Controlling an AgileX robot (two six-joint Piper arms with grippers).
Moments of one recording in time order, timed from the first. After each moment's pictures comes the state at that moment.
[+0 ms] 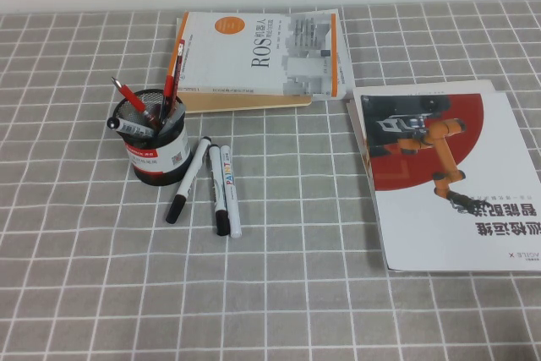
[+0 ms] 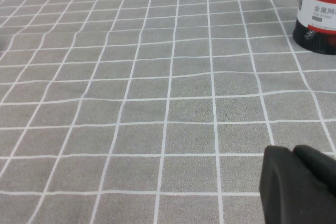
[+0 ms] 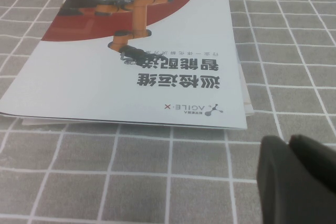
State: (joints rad) right arm 0.04 -0.01 0.03 0.09 0.39 -0.05; left arm -0.01 -0.01 0.03 0.14 0.38 -0.01
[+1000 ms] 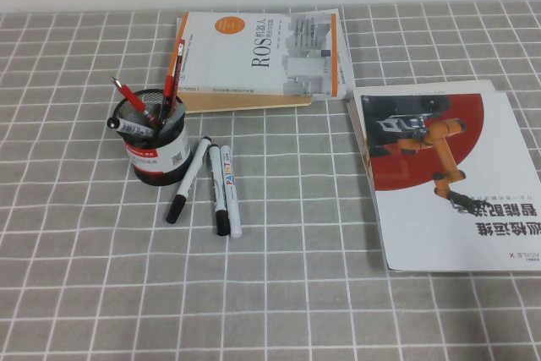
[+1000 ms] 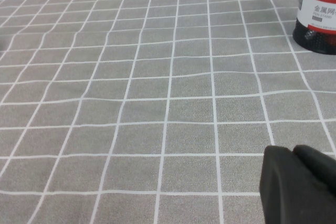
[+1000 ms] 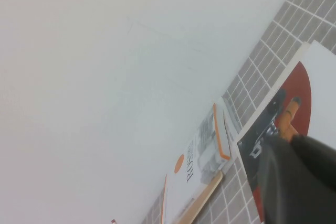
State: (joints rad) right arm 0.04 -0.01 0.03 1.20 0.05 -0.05; left arm -0.01 -0.01 0.03 0.14 0.38 -0.01
